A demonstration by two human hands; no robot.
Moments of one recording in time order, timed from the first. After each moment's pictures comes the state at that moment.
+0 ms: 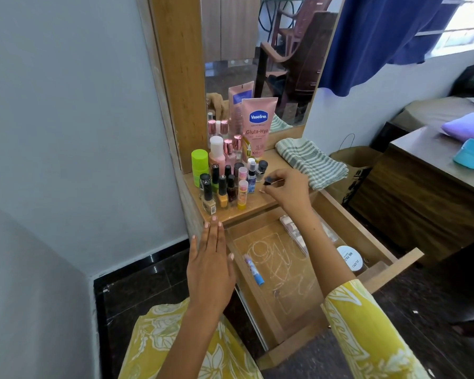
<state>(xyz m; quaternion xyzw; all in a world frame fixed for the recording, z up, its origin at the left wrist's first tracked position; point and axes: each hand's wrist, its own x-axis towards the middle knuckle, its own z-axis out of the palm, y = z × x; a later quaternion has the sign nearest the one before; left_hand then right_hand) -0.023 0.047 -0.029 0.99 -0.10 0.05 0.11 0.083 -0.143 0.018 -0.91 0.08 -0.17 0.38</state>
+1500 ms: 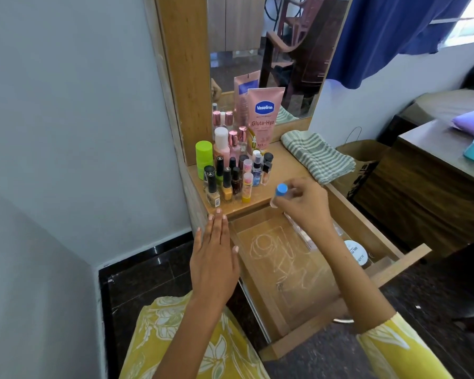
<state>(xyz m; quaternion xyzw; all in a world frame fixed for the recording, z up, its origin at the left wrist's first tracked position) -0.021 0.048 -0.032 0.99 -0.11 0.05 0.12 0.023 -0.139 0.028 -0.90 0.09 -0.16 0.40</state>
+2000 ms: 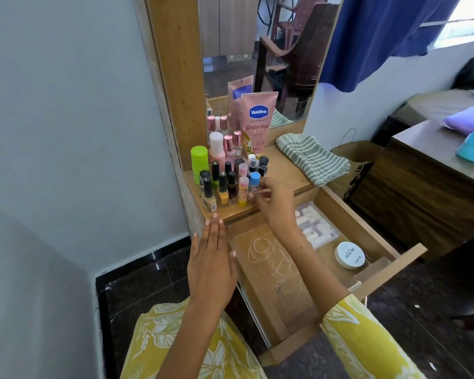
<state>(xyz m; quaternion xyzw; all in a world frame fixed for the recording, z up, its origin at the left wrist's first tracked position) -0.018 0.047 -0.044 0.98 -0.13 0.10 0.13 0.062 -0.109 -0.005 -0.90 0.05 -0.20 0.39</state>
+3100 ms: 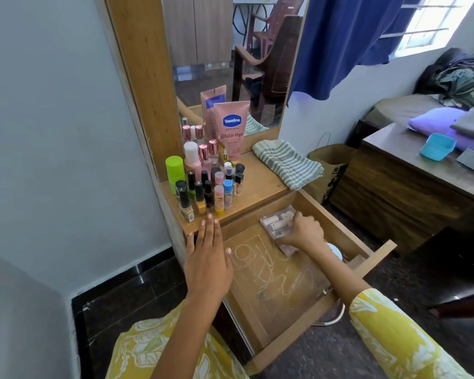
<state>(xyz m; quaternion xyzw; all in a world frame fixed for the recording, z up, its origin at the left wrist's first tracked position) -0.004 0.018 -0.024 0.98 -0.14 0.02 0.10 0.035 -0.221 -0.059 -0.96 0.24 0.08 0.12</state>
